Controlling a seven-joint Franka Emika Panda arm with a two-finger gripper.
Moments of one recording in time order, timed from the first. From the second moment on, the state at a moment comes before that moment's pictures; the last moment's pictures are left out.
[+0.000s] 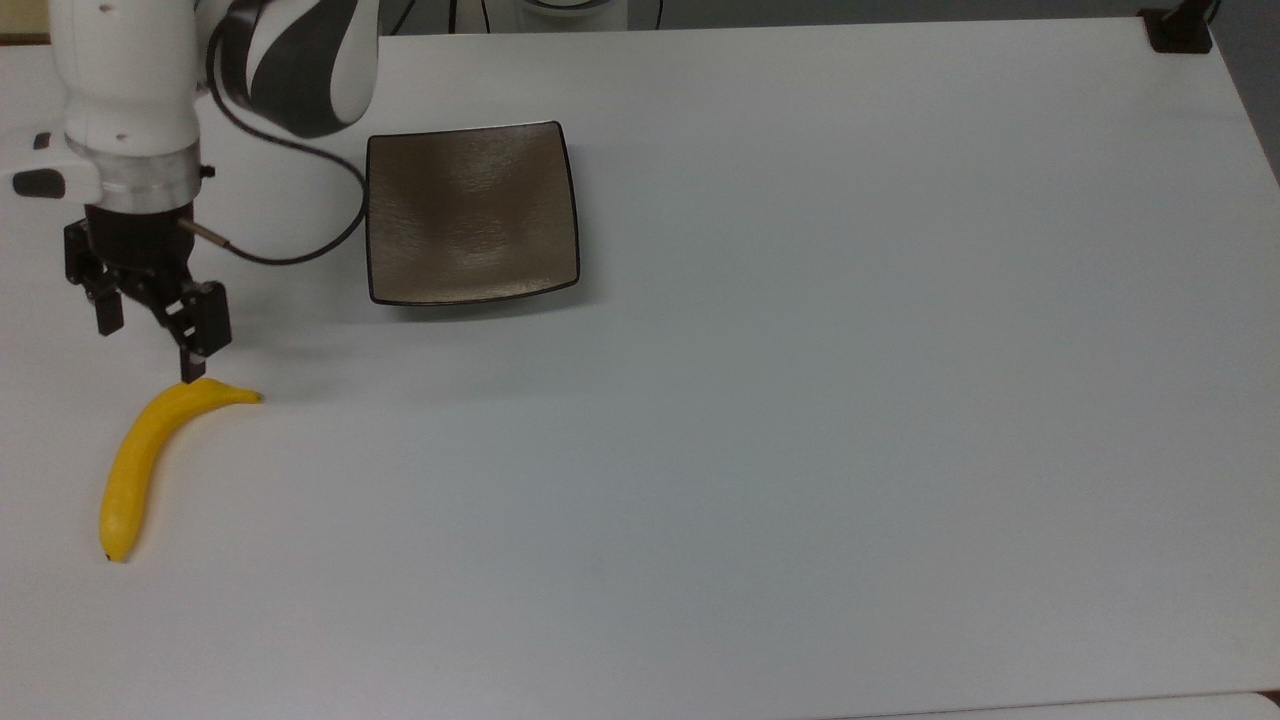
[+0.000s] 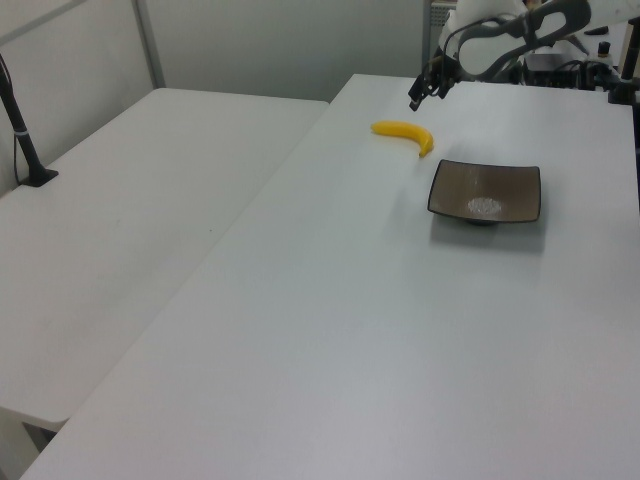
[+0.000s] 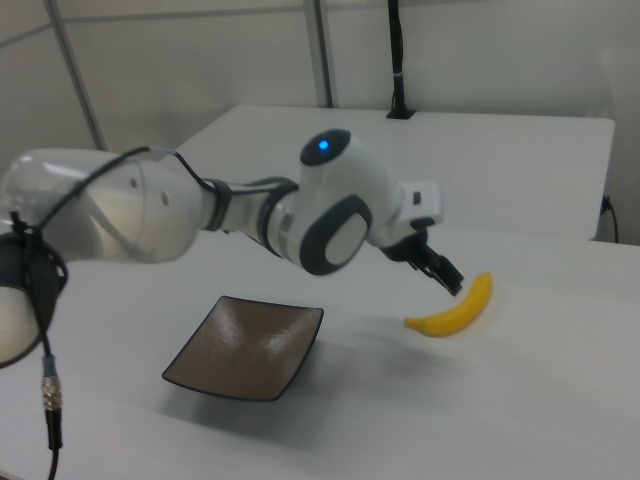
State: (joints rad) arm -0.19 0.53 -0.16 -1.60 0.01 2.66 0.11
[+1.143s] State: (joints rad) arm -0.24 0.80 -0.13 -1.41 -0.01 2.75 0.14
